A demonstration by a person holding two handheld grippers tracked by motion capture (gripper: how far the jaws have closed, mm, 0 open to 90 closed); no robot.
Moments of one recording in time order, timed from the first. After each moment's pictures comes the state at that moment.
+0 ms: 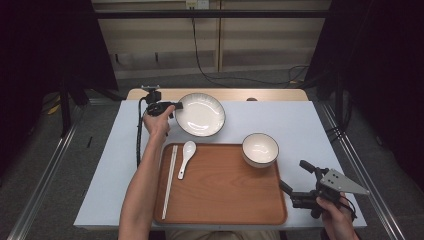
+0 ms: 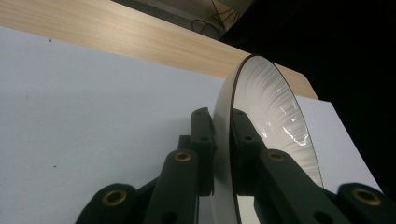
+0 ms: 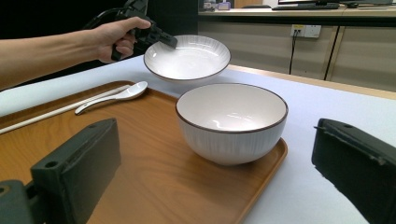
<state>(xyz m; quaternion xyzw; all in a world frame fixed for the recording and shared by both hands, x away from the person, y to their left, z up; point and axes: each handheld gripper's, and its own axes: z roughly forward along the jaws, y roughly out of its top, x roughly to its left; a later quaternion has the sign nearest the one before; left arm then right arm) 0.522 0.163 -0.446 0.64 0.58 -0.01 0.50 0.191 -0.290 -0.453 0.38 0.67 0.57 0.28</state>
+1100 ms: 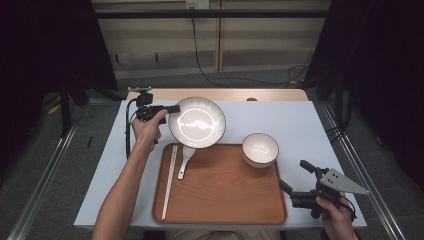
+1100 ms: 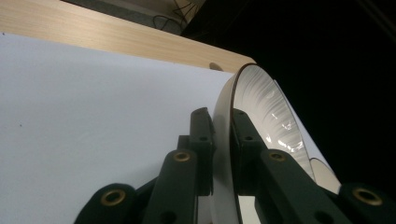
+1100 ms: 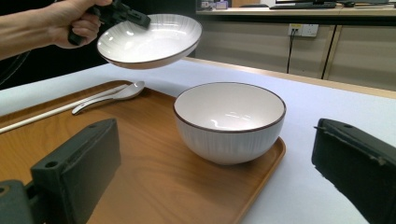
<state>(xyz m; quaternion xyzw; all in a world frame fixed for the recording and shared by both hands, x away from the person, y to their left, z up) 0.467 0.185 -0.406 0.66 0.52 -0.05 0.53 0.191 -0.289 -0.453 0.39 0.67 0.57 0.28</state>
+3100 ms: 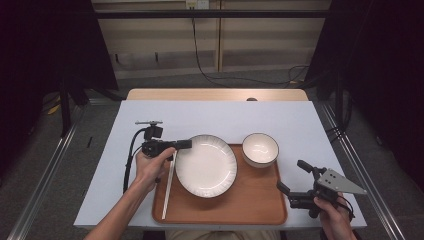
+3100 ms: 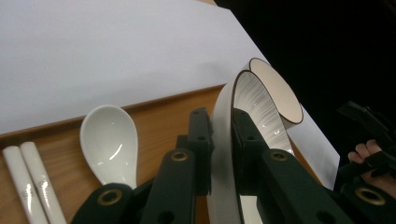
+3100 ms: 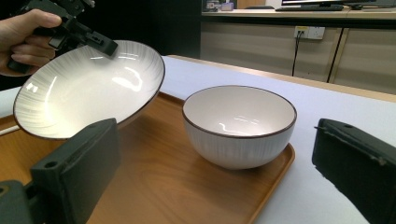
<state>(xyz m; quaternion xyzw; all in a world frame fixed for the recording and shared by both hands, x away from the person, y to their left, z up) 0.366 0.158 -0.425 0.72 0.45 -0.10 0.52 0.192 -0.284 -0.452 0.38 0.68 0.57 0.28</state>
